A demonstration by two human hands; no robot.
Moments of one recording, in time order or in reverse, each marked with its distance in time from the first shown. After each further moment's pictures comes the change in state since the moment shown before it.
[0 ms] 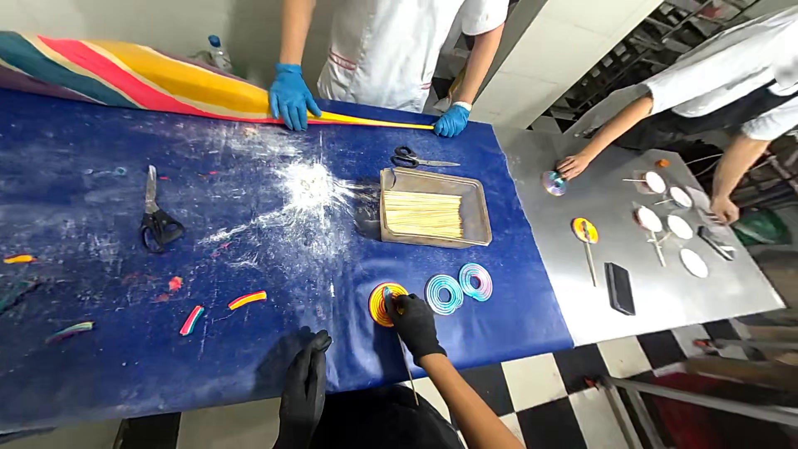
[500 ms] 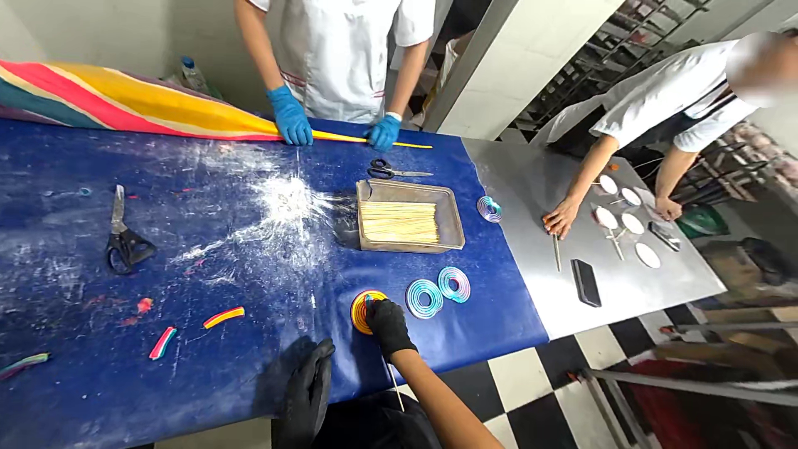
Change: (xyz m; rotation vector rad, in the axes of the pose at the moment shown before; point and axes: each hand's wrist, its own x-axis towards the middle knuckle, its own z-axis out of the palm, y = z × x) left_hand 0.005 0.007 0.027 0.008 -0.131 0.065; right_hand 0.012 -0.025 -0.002 -0.073 -0.177 0.076
